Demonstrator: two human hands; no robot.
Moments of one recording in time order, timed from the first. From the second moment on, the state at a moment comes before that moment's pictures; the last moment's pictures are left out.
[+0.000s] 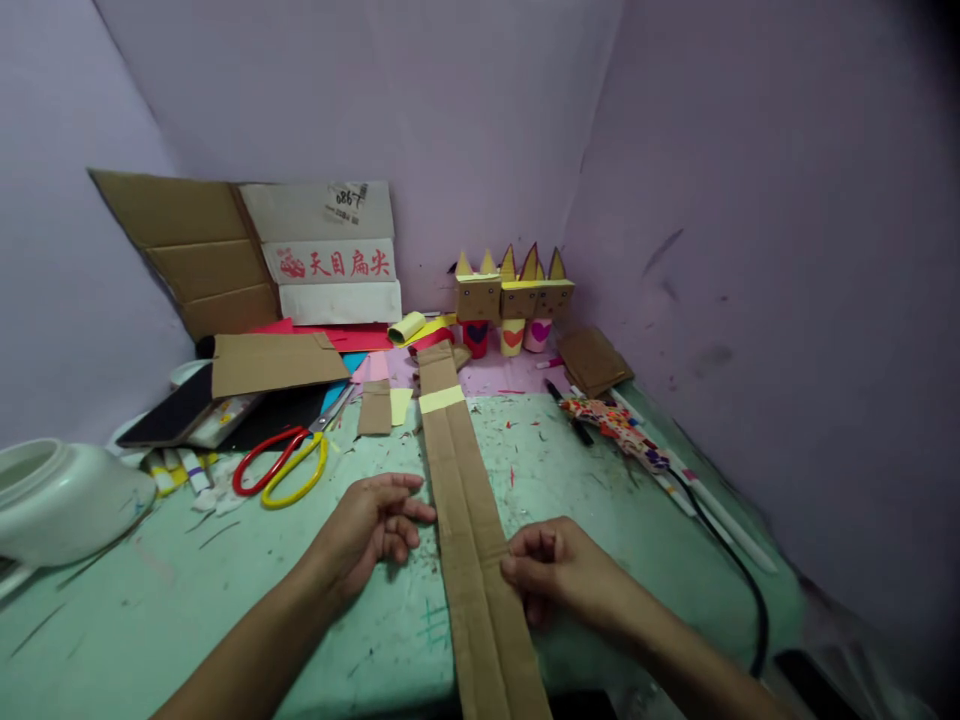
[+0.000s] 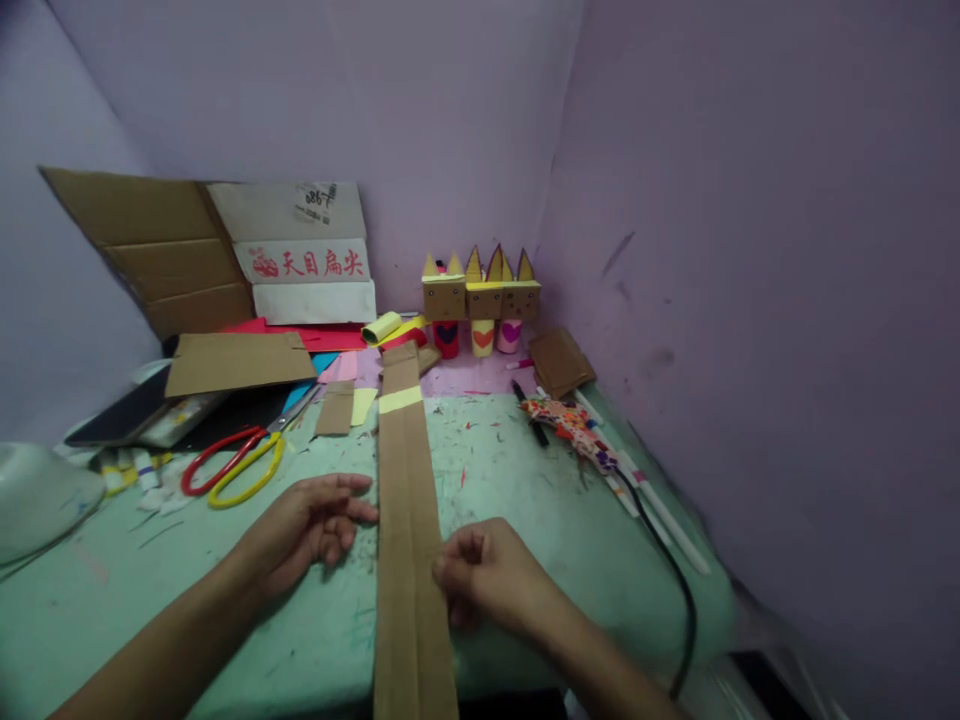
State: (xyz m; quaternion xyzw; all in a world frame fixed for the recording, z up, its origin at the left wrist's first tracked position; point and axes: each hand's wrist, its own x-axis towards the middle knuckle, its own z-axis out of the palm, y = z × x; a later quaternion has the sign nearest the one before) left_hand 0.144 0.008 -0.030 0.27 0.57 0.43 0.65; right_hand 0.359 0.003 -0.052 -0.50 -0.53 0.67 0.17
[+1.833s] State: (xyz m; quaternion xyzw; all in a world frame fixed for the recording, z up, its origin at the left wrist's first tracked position) left_hand 0.151 0.015 -0.051 0.50 0.69 0.36 0.37; right_hand 0.314 0.055 -0.069 -0.51 -0.74 0.37 0.24
